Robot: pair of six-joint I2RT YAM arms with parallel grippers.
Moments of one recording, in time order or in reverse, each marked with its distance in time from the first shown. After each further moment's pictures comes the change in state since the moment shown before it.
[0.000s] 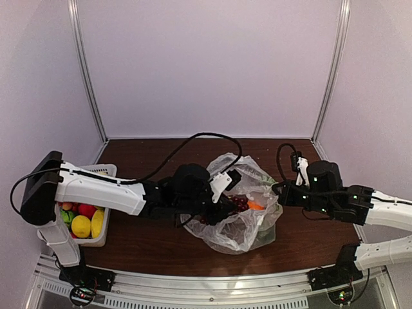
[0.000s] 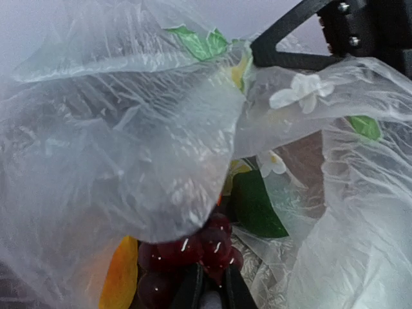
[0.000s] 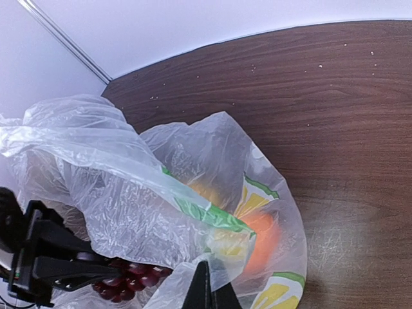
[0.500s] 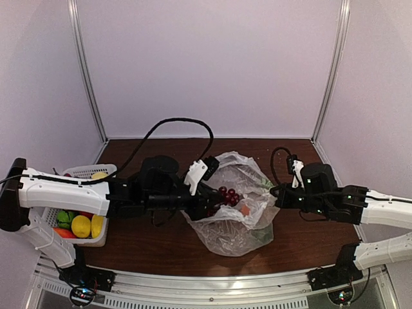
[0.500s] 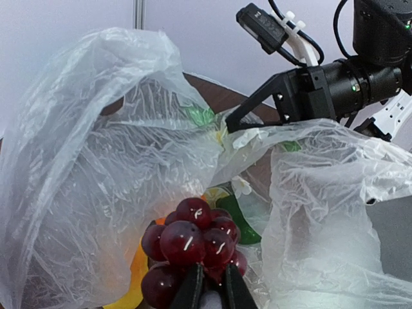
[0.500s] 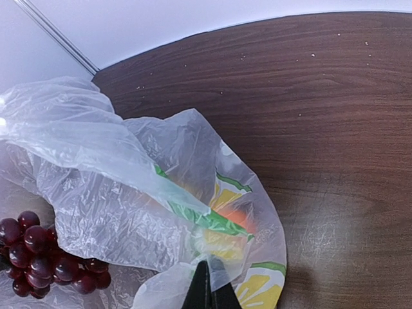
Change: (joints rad) left arm -0.003 -0.300 -0.167 0.006 0.006 -0.076; right arm -0.002 0.050 -0.005 -0.003 0.021 -0.005
